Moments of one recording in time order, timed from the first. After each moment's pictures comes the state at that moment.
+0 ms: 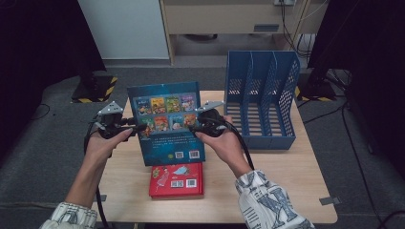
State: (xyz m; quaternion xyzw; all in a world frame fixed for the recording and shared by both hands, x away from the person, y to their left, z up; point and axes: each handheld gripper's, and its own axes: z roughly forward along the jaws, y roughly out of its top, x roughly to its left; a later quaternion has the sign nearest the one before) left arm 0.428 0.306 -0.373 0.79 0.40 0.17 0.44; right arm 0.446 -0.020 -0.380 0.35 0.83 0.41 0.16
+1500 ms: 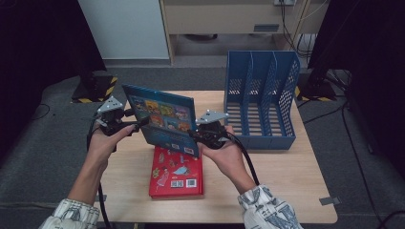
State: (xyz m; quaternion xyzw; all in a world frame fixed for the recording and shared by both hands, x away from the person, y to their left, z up) left arm 0.434 0.300 -0.368 0.76 0.39 0.21 0.48; right arm 0.400 -0.023 -0.371 0.31 0.82 0.46 0.17
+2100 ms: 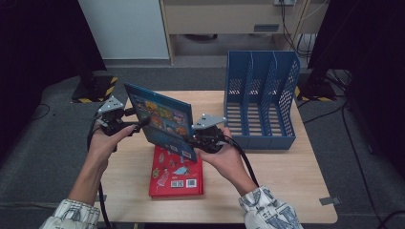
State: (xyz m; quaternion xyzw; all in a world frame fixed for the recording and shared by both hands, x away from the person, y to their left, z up) left arm 0.434 0.299 -0.368 0.76 0.39 0.21 0.48; right arm 0.390 -0.016 -0.371 0.27 0.82 0.48 0.16
